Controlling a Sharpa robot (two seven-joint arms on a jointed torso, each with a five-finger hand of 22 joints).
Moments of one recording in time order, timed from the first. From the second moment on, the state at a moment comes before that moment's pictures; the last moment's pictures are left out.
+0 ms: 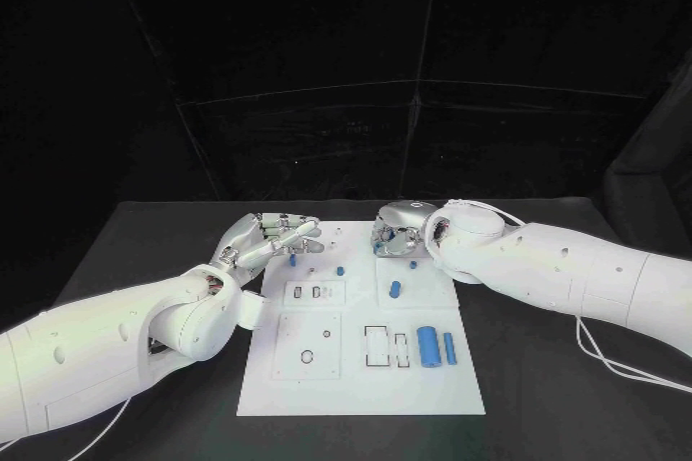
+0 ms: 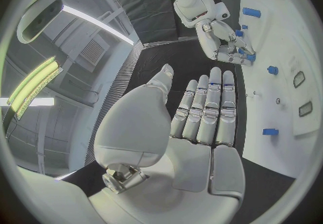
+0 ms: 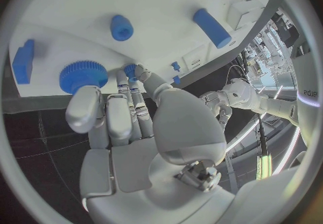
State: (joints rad) left arm 1.15 -0.82 -0.11 1.53 -0.09 -0.26 0.54; left_hand 1.29 -0.04 0.09 0.12 0.05 0.94 0.23 0.10 0.07 1.03 0.17 0.15 0.07 1.09 0.12 0.19 0.14 0.18 0.92 0.24 0.19 0.08; right arm 1.23 -0.57 -0.04 1.17 -1.56 -0.15 -0.04; right_hand 1.27 0.07 0.32 -0.28 0.19 1.07 0.15 0.07 0.07 1.22 0.08 0.10 0.07 1.46 0.00 1.33 1.03 0.12 1.38 0.09 1.29 1.03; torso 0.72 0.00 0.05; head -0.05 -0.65
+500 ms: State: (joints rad) left arm 1.15 -0.83 -0.11 1.52 -0.09 -0.26 0.53; left_hand 1.29 -0.04 0.09 0.11 0.05 0.94 0.23 0.10 0.07 1.03 0.17 0.15 0.07 1.09 0.12 0.19 0.14 0.18 0.92 0.24 0.19 0.08; right arm 1.25 -0.52 -0.04 1.15 -1.52 -0.29 -0.04; right_hand 1.25 0.05 0.33 -0.28 0.19 1.07 0.15 0.07 0.07 1.22 0.07 0.10 0.07 1.47 -0.01 1.33 1.02 0.12 1.38 0.09 1.30 1.05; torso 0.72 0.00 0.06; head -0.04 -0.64
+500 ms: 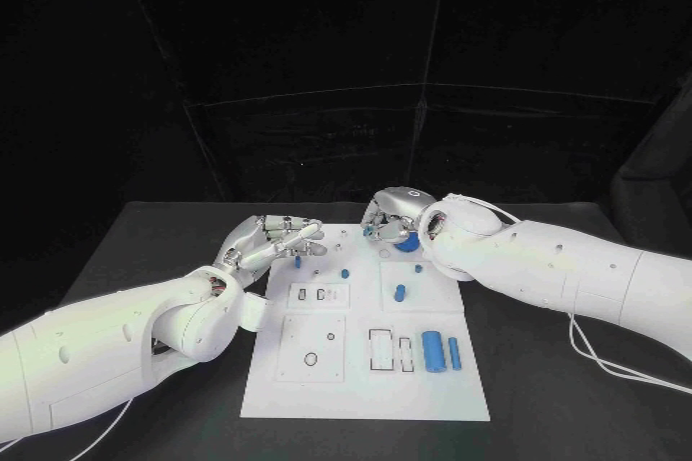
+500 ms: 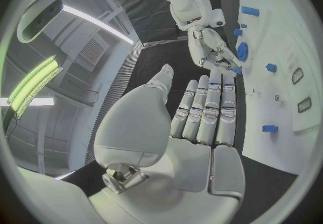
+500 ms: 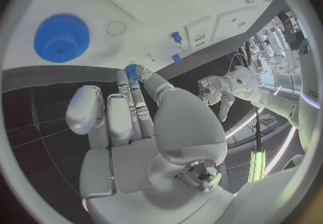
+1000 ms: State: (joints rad) left arm 1.16 -0.83 -0.11 1.53 -0.09 -0.25 0.53; left_hand 1.29 -0.04 0.09 0.11 0.05 0.94 0.23 0.10 0.07 1.03 0.17 0.14 0.07 1.09 0.12 0.19 0.14 0.18 0.93 0.24 0.18 0.08; right arm 1.26 -0.41 -0.04 1.03 -1.50 -0.33 -0.04; right_hand 1.25 0.05 0.35 -0.27 0.18 1.07 0.15 0.07 0.07 1.22 0.07 0.10 0.07 1.47 -0.01 1.34 1.02 0.12 1.38 0.09 1.30 1.05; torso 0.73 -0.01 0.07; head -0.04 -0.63
